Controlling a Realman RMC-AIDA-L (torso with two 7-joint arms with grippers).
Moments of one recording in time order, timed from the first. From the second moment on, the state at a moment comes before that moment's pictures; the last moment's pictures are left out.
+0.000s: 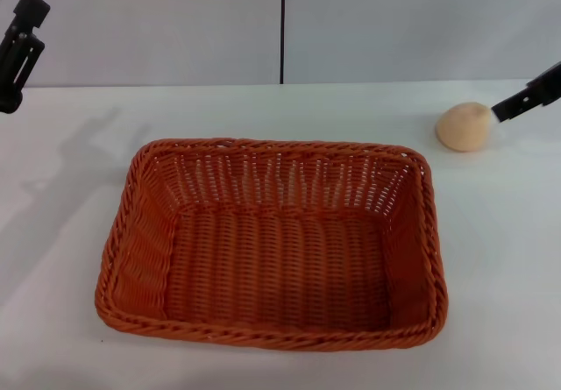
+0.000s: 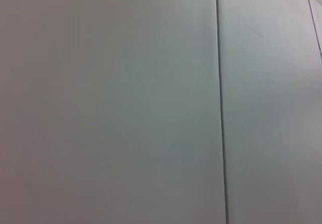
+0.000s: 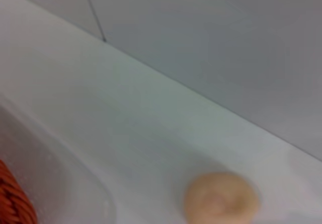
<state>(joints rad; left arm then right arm) -0.36 -2.06 0.38 0.22 1.35 1.84 -0.69 0.84 1.98 -0.87 -1.02 -2.76 -1.52 2.31</state>
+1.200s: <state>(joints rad) -0.37 -2.06 0.38 0.18 1.34 1.84 -0.69 0.83 2.05 -0.96 -0.84 -2.76 -1.20 2.31</state>
